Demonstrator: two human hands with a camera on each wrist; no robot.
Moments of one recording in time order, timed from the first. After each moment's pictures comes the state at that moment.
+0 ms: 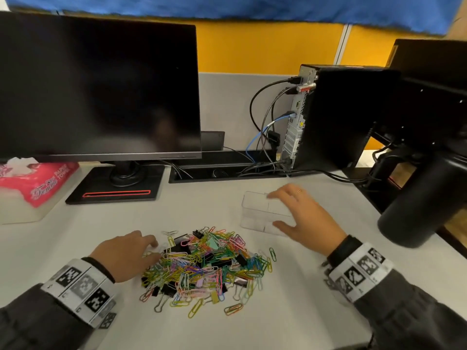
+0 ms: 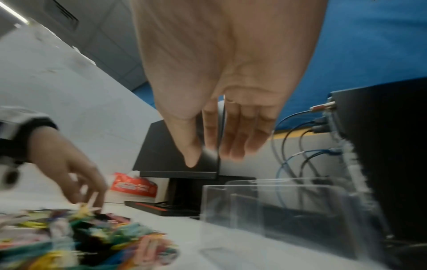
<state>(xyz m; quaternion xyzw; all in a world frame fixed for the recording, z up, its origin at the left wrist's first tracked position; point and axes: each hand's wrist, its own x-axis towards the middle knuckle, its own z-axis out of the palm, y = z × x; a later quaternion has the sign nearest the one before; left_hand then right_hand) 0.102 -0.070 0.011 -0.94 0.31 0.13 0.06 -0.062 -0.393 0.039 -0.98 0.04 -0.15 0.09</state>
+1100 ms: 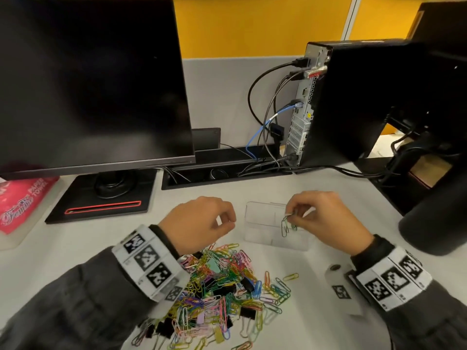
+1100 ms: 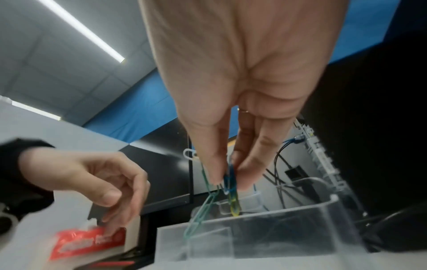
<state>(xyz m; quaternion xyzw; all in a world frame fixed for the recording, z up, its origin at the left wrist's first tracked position) 0.109 -0.201 0.072 -0.84 0.52 0.10 -0.12 -0.037 -0.423 0.053 -0.95 0.08 -0.15 0.26</state>
